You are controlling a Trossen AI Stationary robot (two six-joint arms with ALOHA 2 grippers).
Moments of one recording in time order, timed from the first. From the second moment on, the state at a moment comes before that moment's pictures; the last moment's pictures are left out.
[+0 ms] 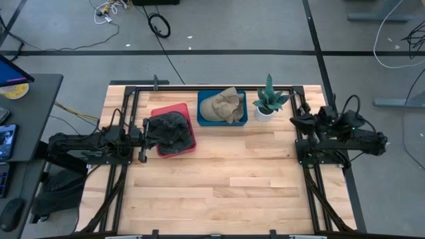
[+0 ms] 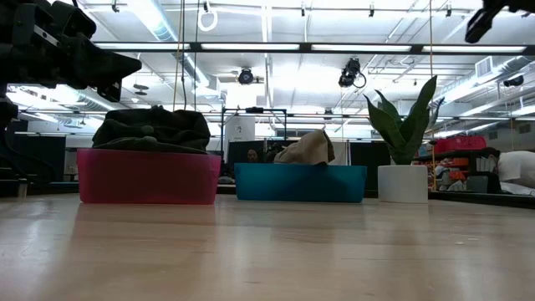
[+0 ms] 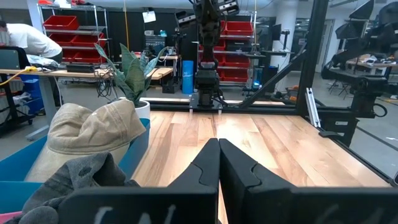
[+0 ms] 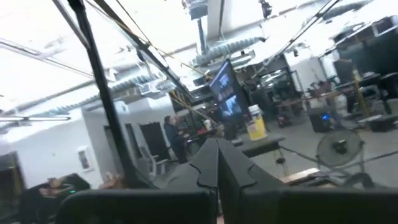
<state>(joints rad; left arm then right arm) -0.01 0.01 0.01 0.06 -0.06 -0.04 -0.02 0.02 0.36 0.04 0.01 0.32</state>
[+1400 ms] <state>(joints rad) -0.01 0.01 0.01 0.06 -0.06 -0.04 -0.02 0.00 0.01 0.43 -0.24 0.50</state>
